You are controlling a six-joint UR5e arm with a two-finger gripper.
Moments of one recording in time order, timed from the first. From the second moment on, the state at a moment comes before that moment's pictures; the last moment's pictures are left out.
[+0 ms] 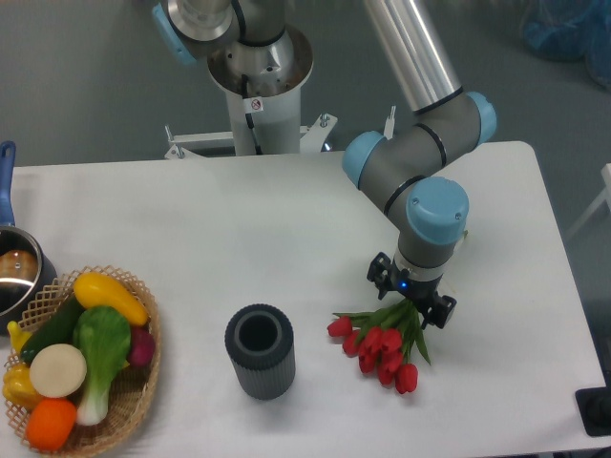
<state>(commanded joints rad) 2.60 -2.12 -1.64 -0.88 1.52 1.30</state>
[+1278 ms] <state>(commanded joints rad) 2.63 -2.06 -1.48 -0.99 1.55 1.15</state>
